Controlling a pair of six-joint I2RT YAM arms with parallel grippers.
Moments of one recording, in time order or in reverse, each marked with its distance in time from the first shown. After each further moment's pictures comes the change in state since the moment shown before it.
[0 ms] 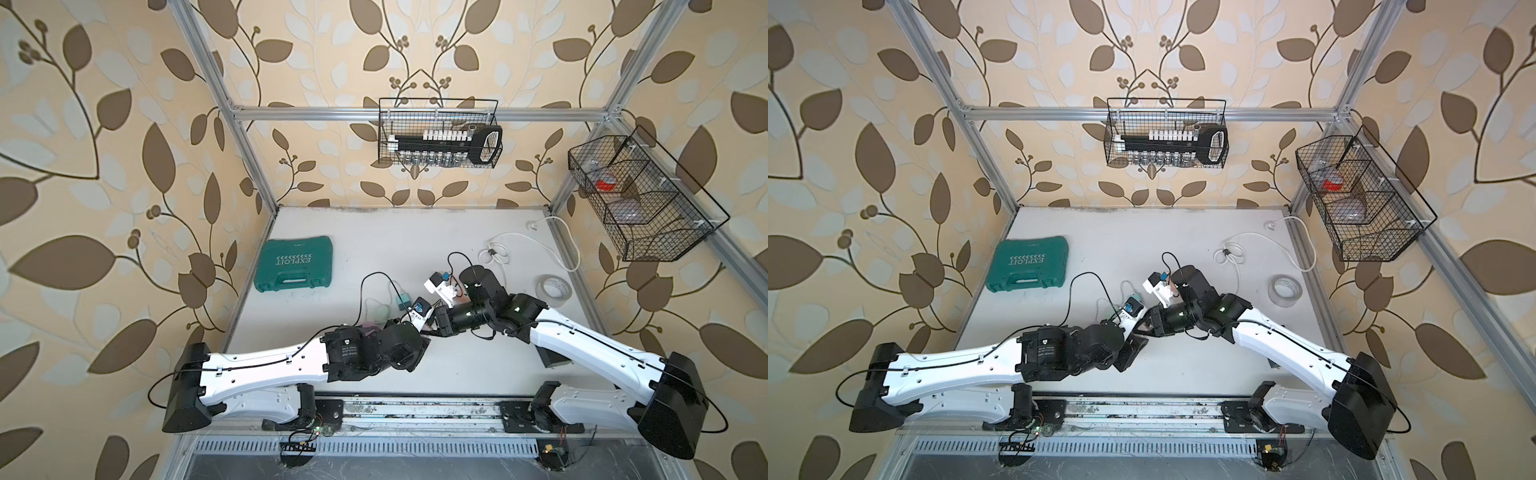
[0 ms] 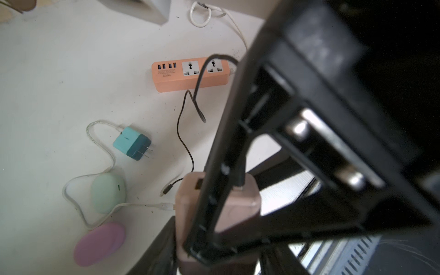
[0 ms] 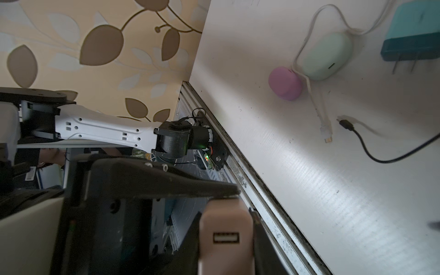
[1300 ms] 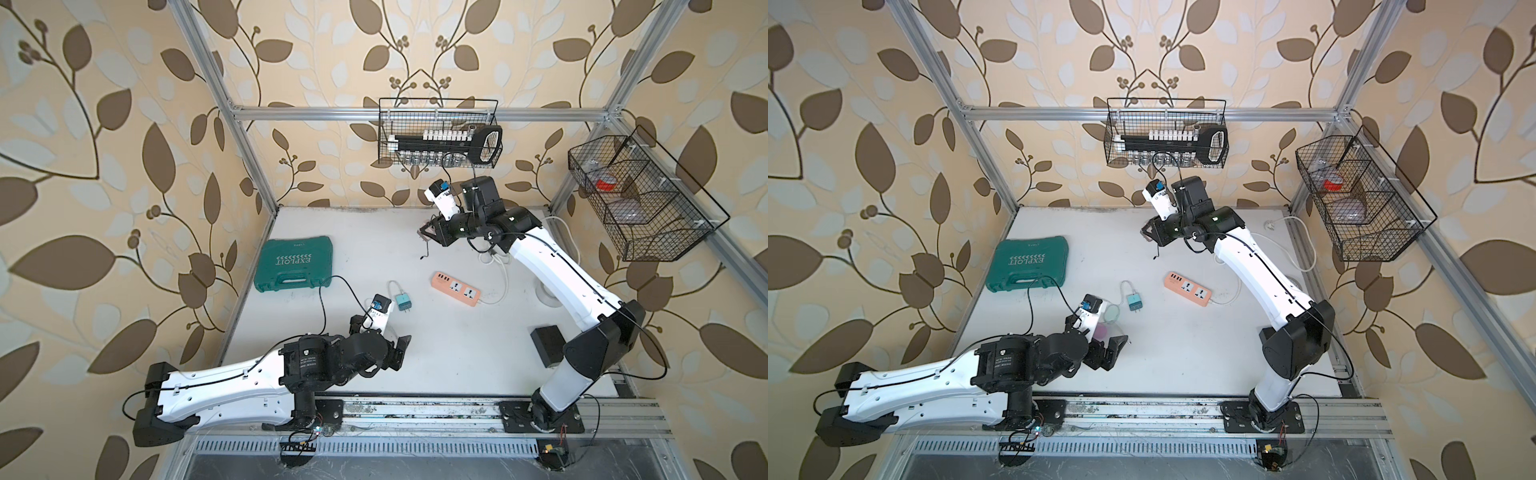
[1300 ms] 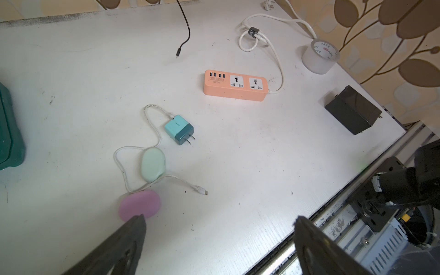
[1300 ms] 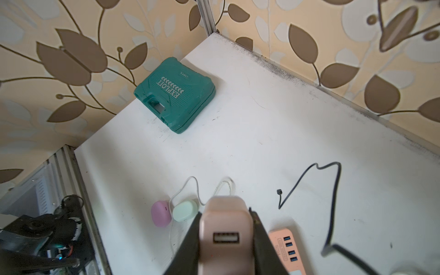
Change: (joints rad) left arm 0.000 -0.271 -0.126 -0.109 -0.150 -0.178; right arm -0.270 0.504 0.898 -0.333 0.319 -0.716
